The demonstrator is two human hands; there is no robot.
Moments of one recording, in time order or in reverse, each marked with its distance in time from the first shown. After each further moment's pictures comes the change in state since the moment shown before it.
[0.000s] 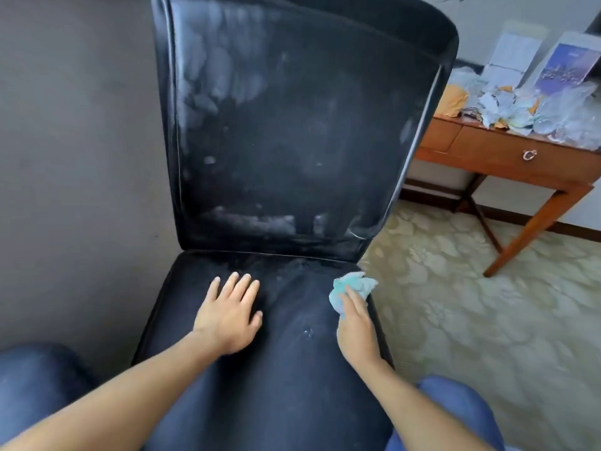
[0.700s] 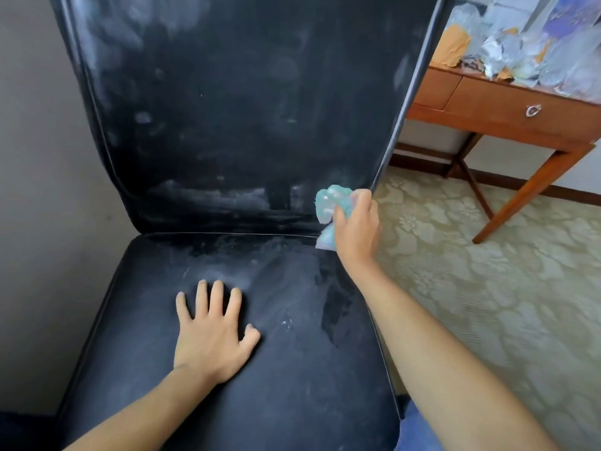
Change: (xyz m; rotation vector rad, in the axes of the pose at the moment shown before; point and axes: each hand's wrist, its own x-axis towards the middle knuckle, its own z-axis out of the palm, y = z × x) left_hand -0.003 0.044 0.055 -0.031 0.123 -0.079; right_hand 0.126 -0.037 -0.063 0.118 0.465 0.171
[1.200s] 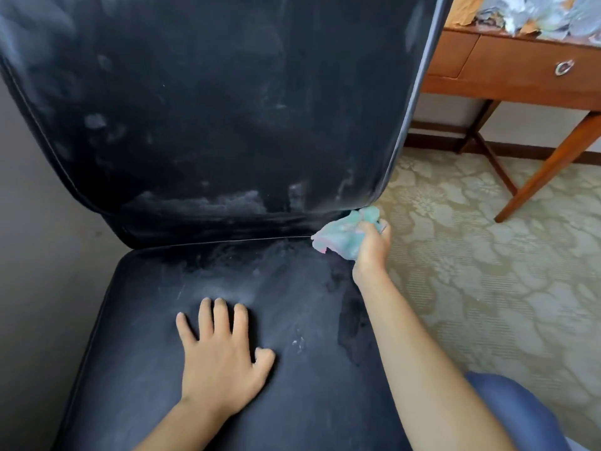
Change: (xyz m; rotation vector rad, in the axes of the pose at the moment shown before) left_hand 0.010 0.006 0.008 -0.052 0.093 -0.005; right_hand 0.009 0.059 0.059 0.953 -0.014 0.817
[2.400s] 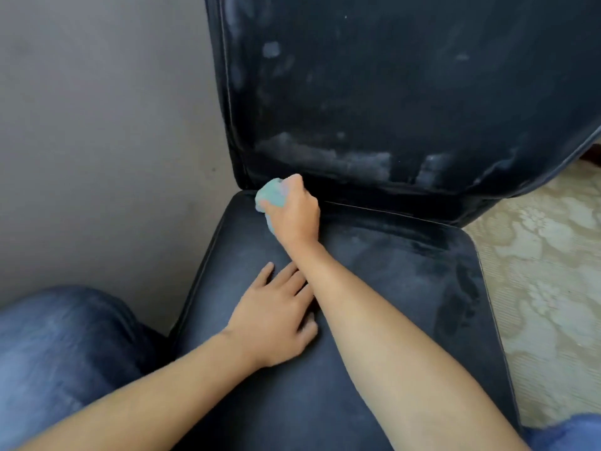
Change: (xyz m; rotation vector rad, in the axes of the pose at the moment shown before) left_hand -0.021 -0.060 -0.048 -0.119 -0.206 0.190; right_hand -0.184 0.102 0.189 -0.824 -0.630 -0.531
